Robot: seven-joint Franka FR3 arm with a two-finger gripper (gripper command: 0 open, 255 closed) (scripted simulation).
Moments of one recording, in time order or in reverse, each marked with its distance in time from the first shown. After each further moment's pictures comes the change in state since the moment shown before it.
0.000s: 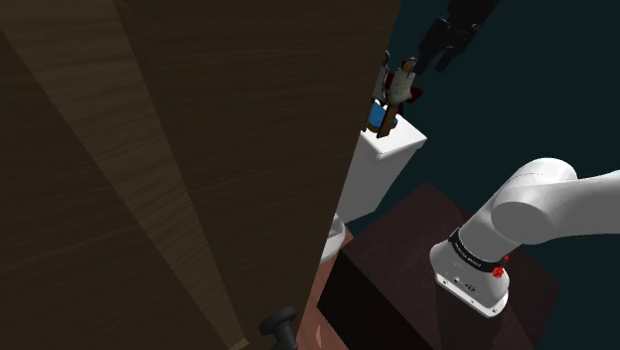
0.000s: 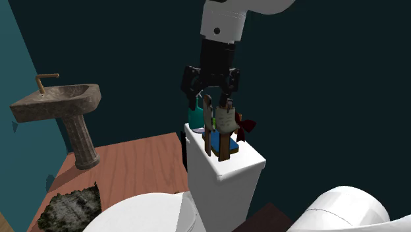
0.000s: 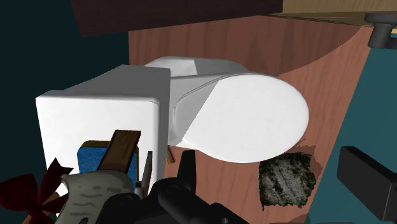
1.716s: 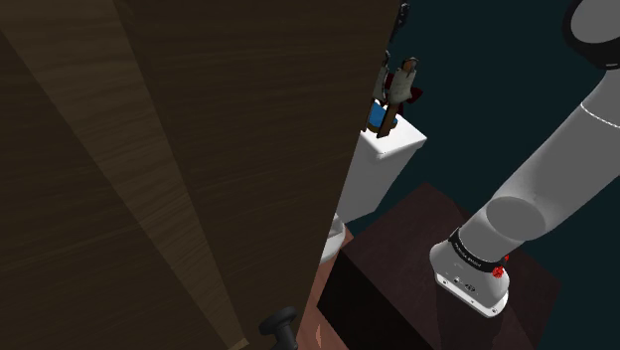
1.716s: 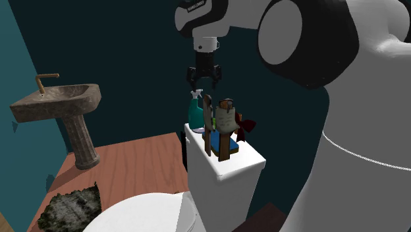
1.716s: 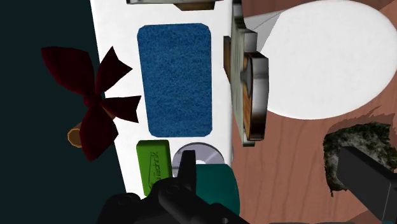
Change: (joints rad) arm -0.105 0.874 -0.143 0.691 -0.106 0.124 -0.126
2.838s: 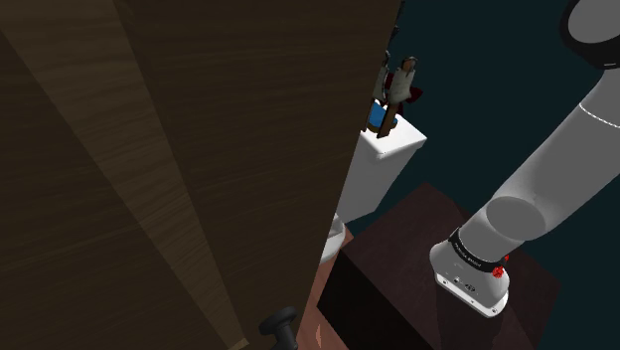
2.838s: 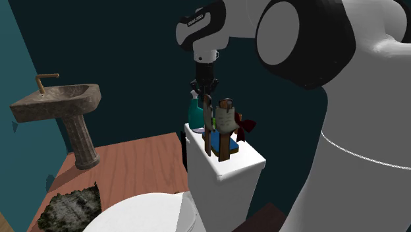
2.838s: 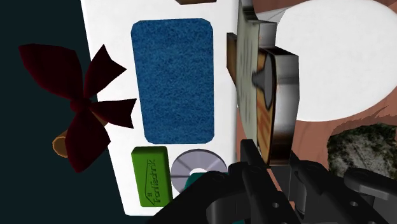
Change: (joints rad) arm -0.002 0.008 -0.002 -0.091 -0.001 0.100 0.000
